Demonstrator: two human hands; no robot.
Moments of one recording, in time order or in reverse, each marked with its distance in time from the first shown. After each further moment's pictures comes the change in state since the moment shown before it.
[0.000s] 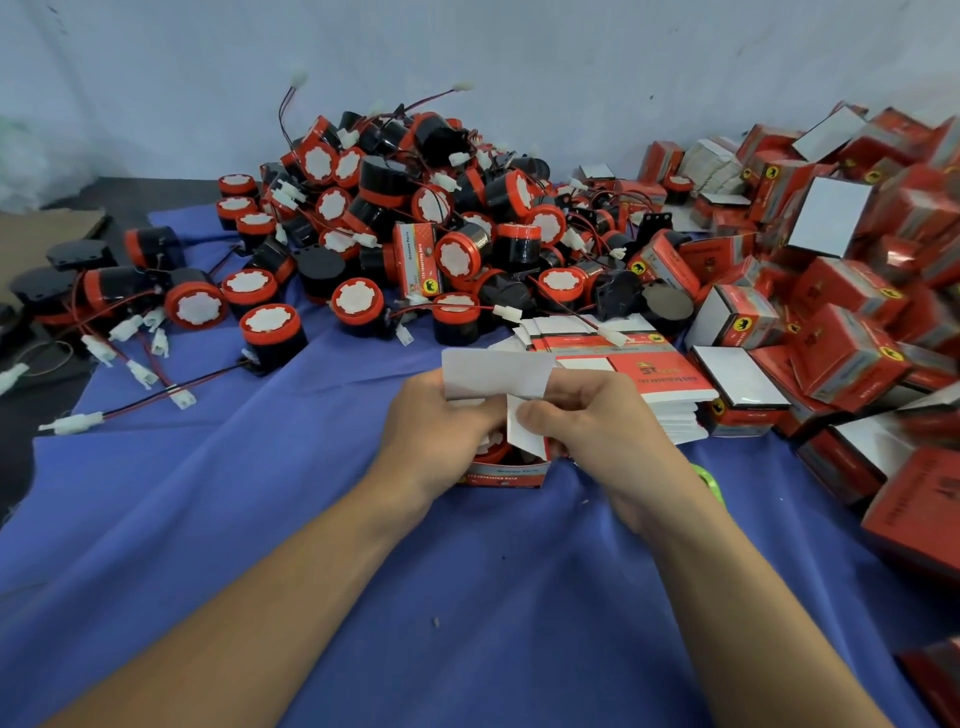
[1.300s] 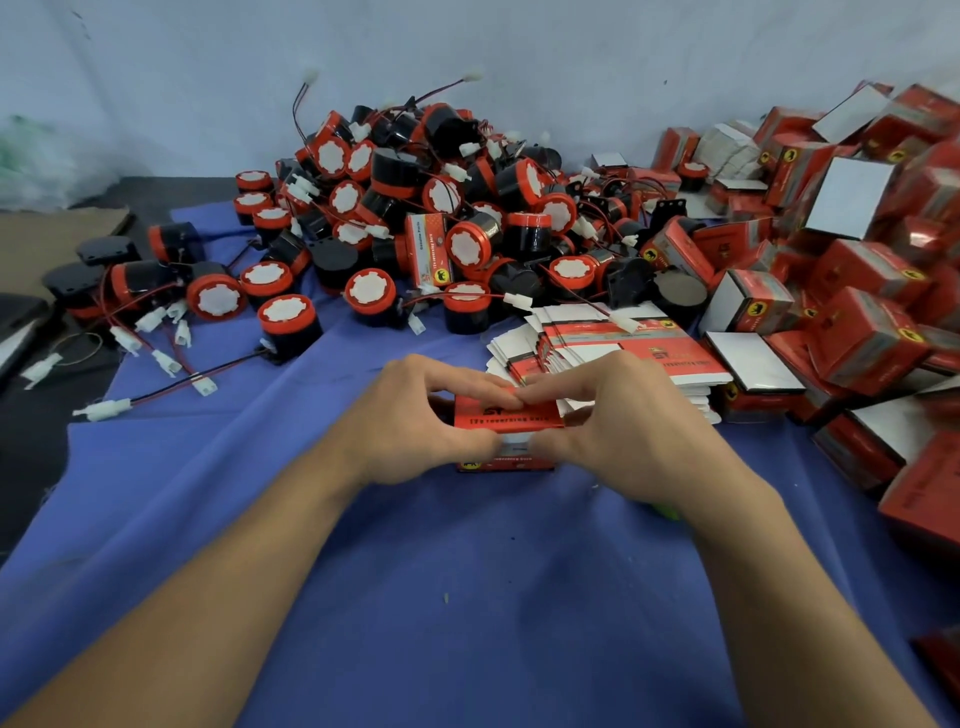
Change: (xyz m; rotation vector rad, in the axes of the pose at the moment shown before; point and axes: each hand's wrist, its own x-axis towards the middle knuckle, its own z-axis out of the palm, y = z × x) left_hand 0.003 0.000 -0.051 0.291 -0.376 0.293; right_hand -0.005 -0.012 -0.017 -0.703 -0.062 -0.062
